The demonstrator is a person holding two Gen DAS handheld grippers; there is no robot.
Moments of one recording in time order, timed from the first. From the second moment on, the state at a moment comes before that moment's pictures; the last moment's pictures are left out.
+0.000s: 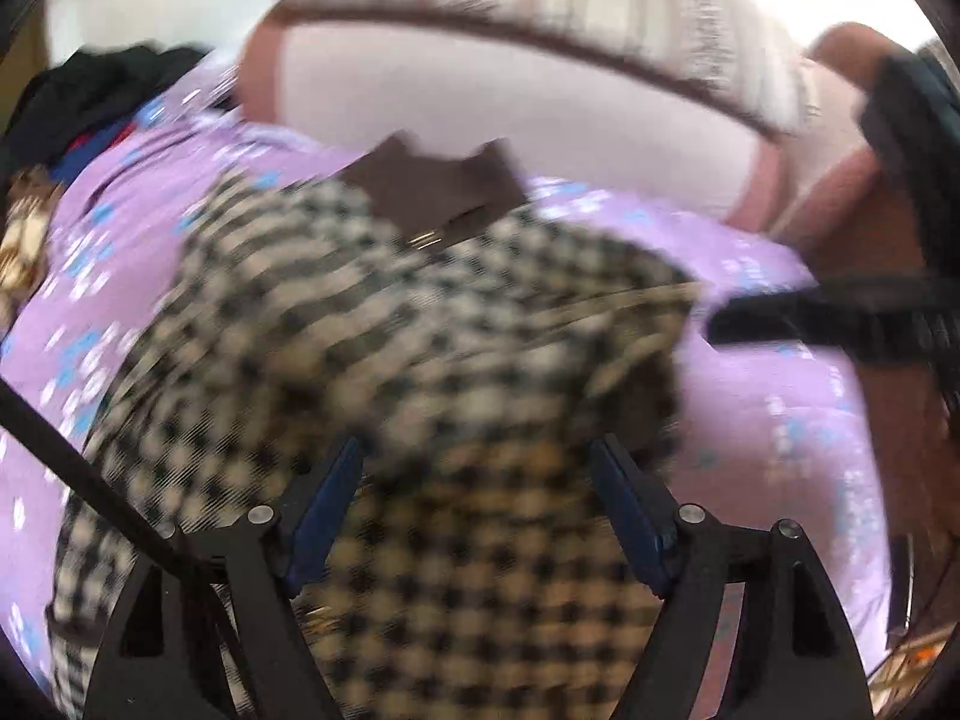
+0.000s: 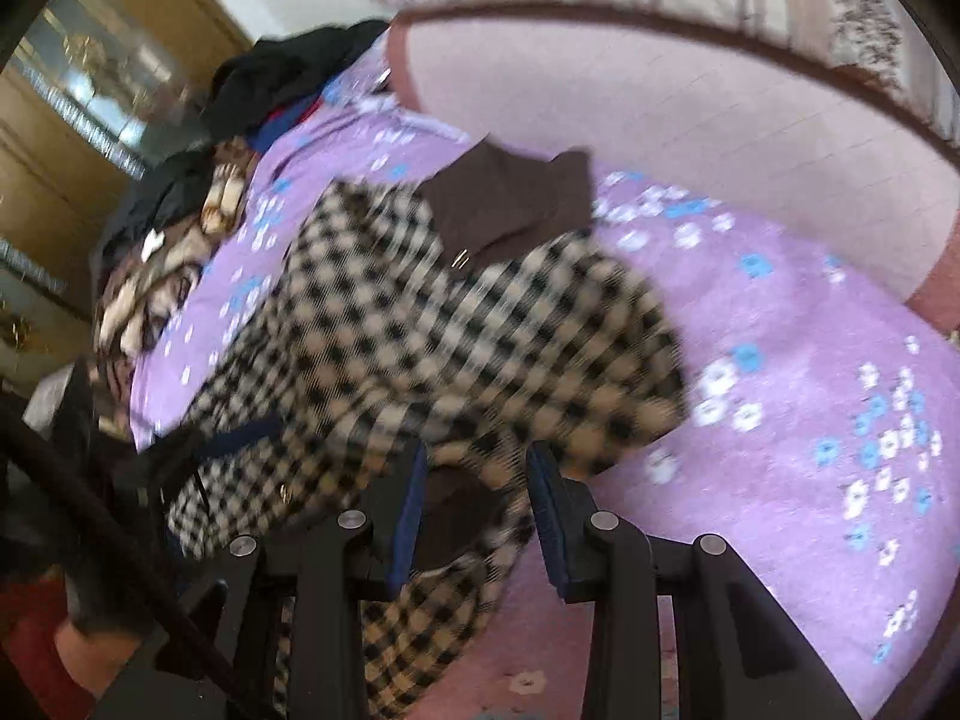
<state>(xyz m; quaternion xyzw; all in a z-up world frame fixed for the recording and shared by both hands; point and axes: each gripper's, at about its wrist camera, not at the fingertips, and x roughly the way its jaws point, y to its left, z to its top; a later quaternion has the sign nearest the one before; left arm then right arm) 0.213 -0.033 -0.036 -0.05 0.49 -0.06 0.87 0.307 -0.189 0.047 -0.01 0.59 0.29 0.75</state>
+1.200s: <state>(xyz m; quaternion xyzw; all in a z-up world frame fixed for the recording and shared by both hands) 0.049 0.208 -0.024 -0.11 0.54 0.13 0.83 0.197 -0.152 0.007 0.05 0.68 0.35 0.64</state>
